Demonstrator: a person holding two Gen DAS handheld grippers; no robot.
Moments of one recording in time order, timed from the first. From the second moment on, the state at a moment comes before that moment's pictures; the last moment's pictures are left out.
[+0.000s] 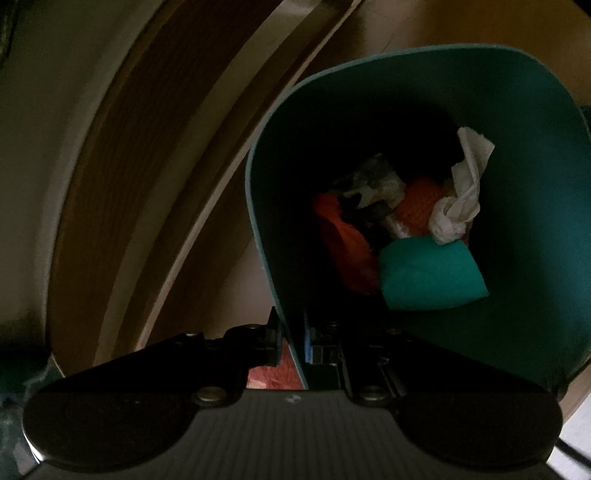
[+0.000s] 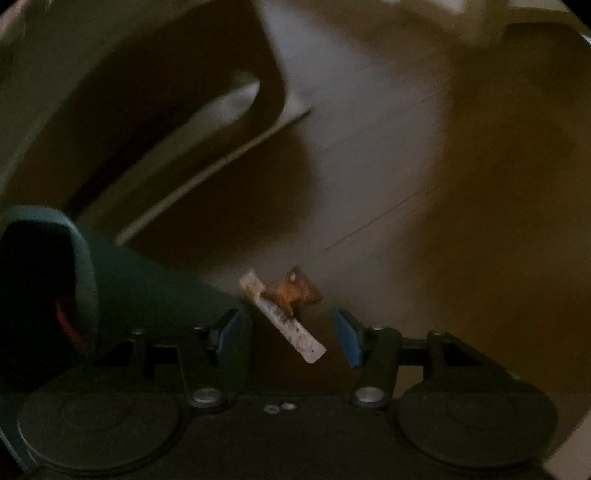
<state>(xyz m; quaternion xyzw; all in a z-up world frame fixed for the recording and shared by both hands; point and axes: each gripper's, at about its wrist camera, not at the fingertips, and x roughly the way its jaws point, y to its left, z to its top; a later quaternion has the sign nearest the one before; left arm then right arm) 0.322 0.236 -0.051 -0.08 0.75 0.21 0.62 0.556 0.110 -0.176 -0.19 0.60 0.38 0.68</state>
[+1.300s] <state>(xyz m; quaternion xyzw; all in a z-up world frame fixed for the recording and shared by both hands) 0.328 0.236 -0.051 -0.14 0.75 0.20 0.61 0.556 0.133 -0.191 -0.09 0.68 0.23 0.69</state>
